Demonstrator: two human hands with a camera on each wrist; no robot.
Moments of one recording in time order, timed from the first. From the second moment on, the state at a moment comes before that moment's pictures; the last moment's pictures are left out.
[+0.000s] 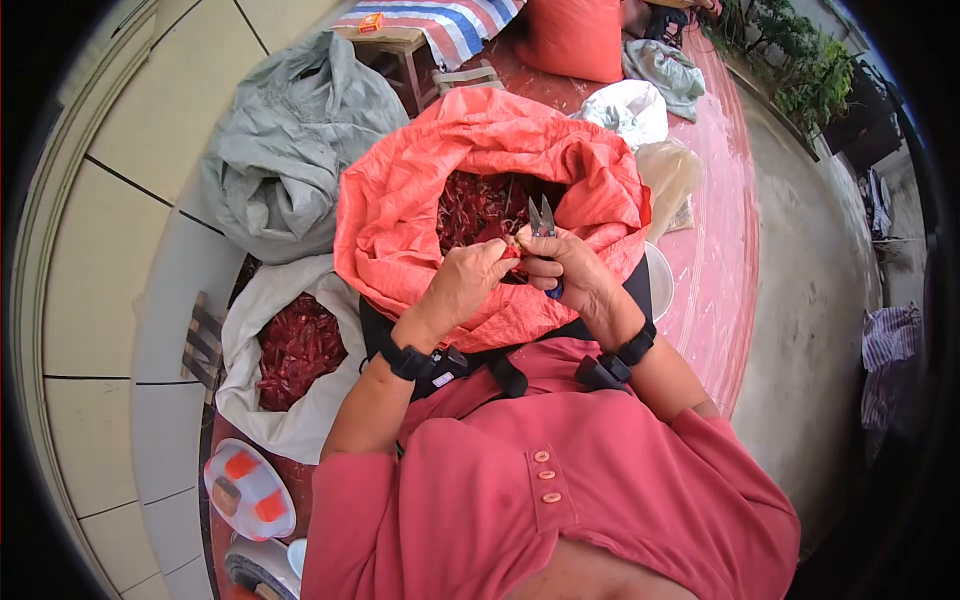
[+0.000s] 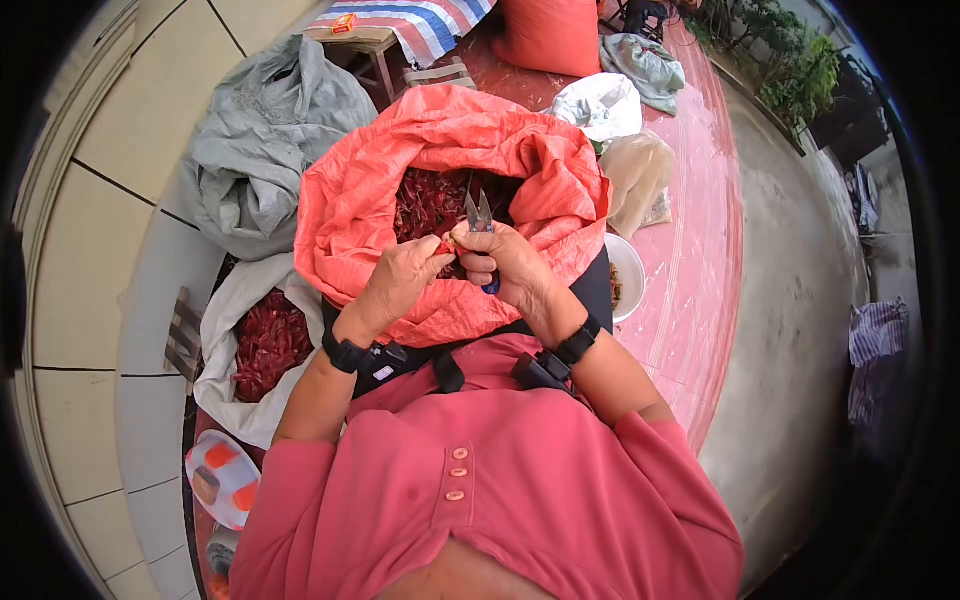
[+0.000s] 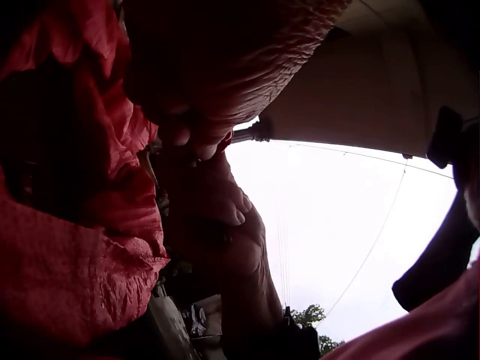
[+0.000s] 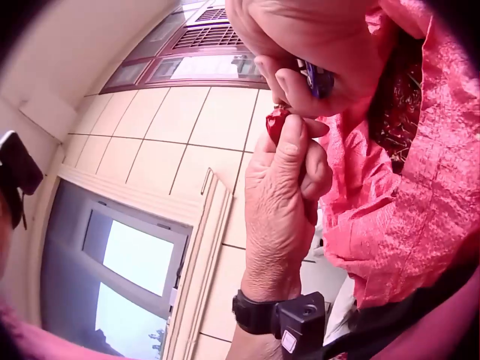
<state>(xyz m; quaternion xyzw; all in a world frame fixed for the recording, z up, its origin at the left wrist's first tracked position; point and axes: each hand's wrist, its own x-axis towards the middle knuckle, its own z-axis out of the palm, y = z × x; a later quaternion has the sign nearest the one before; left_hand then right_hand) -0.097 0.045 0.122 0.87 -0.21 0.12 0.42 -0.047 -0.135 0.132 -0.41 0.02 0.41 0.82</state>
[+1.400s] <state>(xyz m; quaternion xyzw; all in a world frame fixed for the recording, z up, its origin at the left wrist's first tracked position) -0.149 0.086 0.131 0.76 -0.10 -0.02 0.64 -0.055 -0.210 0.153 -0.71 -0.02 -0.02 0.70</state>
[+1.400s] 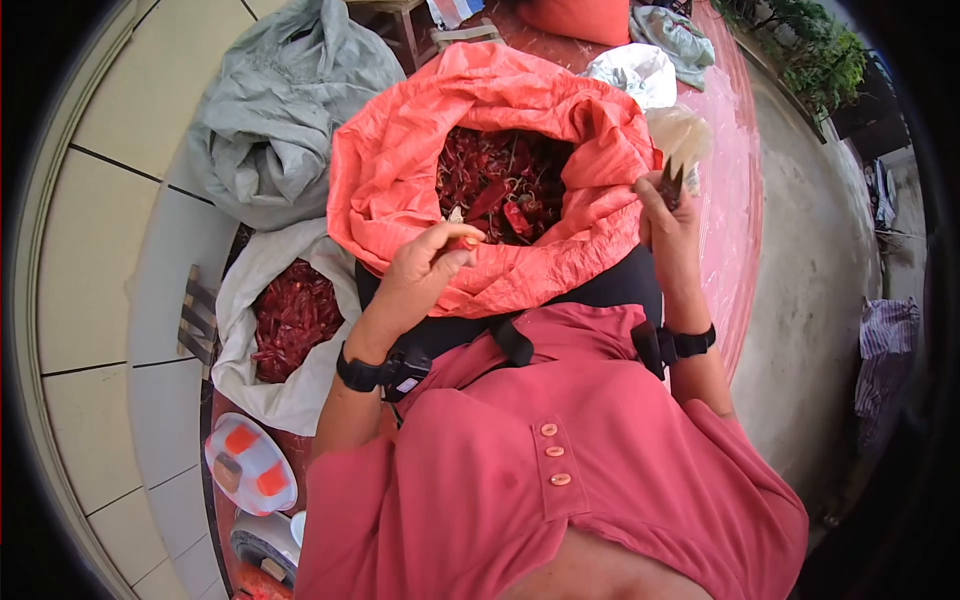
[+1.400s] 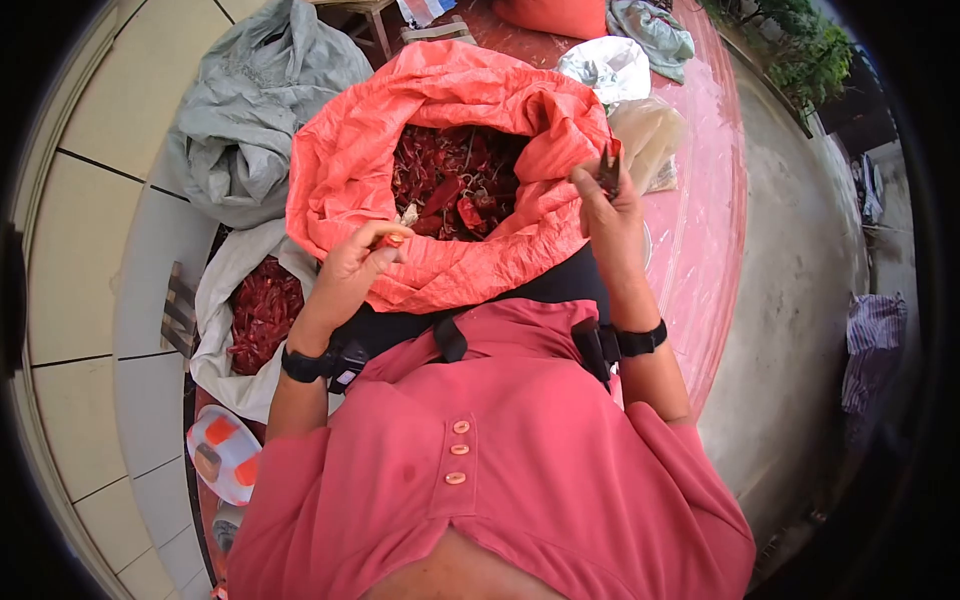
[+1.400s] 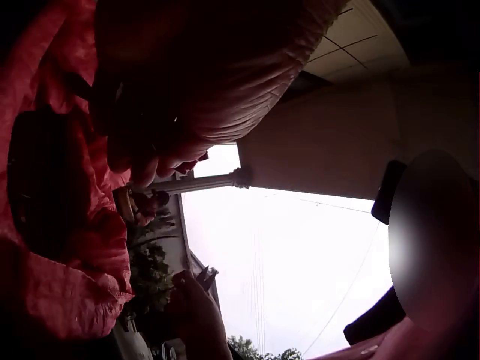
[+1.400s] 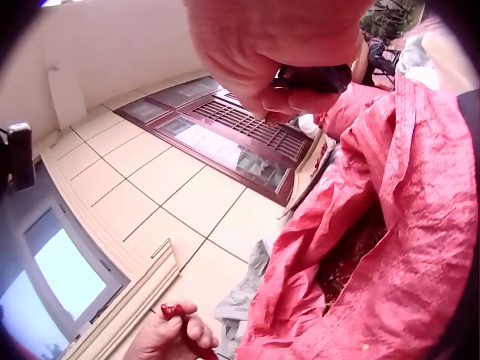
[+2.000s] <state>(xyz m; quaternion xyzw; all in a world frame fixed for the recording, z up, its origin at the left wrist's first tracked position) -0.154 0.133 0.113 0.88 0.11 0.10 0.44 -0.053 -0.302 0.079 -0.72 0.18 -0.03 0.67</state>
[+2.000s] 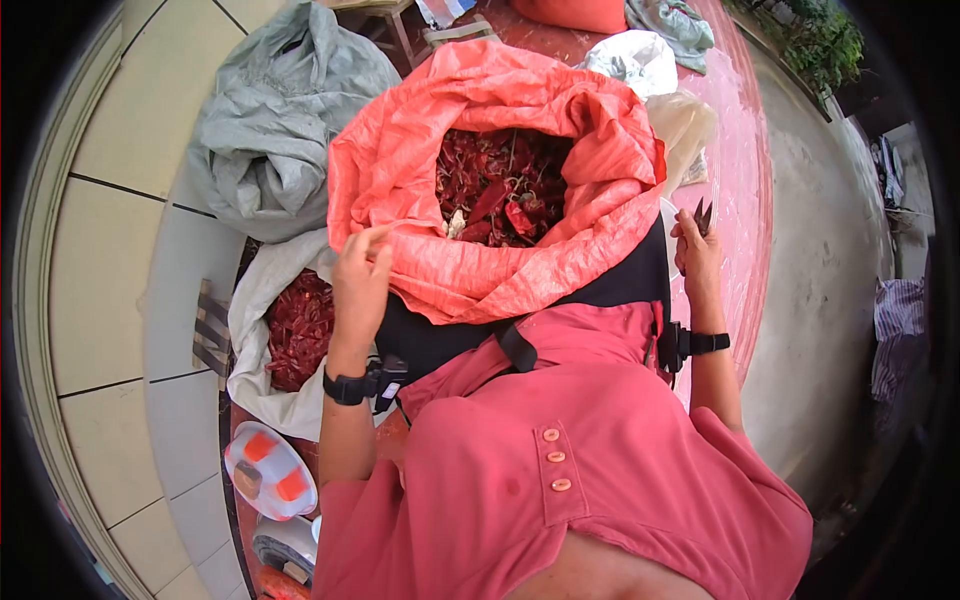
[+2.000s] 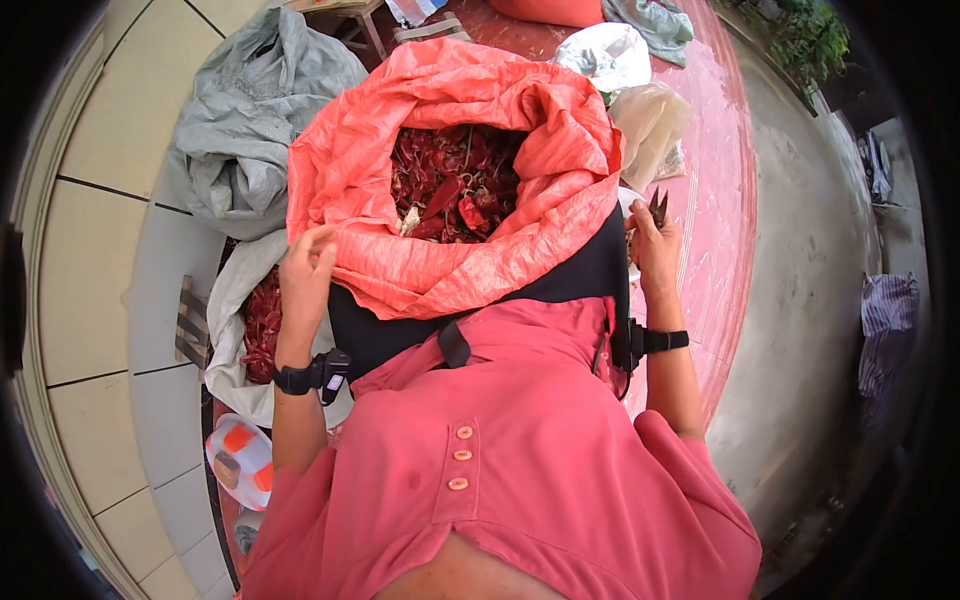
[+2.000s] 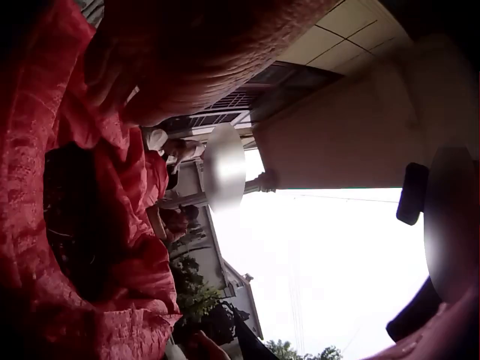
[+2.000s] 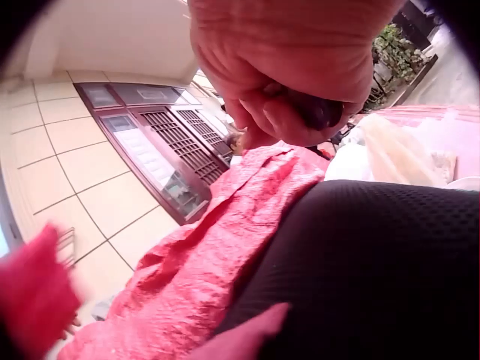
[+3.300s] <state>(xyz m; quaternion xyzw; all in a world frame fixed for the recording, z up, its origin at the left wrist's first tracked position) -0.095 0.020 0.108 0.79 -0.13 0.04 0.59 -0.052 -0.142 0.128 -0.75 -0.25 0.00 0.61</state>
